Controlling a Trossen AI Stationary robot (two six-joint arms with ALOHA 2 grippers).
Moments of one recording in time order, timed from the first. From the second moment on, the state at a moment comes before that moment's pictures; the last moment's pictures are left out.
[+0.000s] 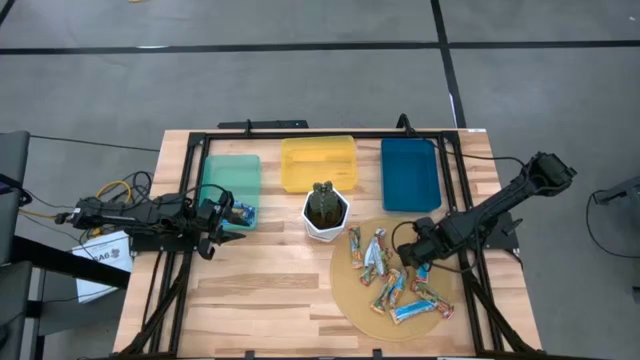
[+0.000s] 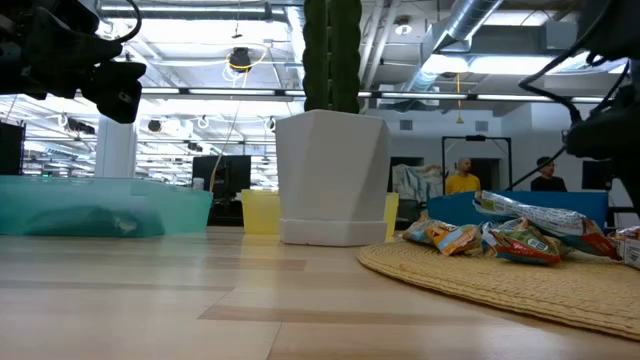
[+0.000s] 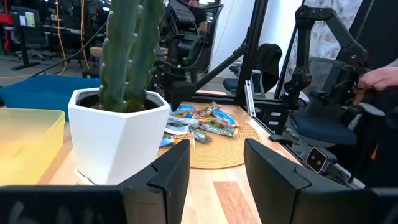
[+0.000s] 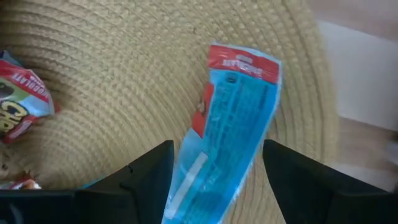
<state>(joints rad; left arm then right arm) -0.08 0.03 0.01 0.06 0.14 -0.15 0.49 1.26 0.57 -0.83 0.00 1.75</state>
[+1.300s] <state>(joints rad) -0.08 0.03 0.01 0.06 0.14 -0.15 0.43 1.26 0.55 -0.69 0.08 1.61</state>
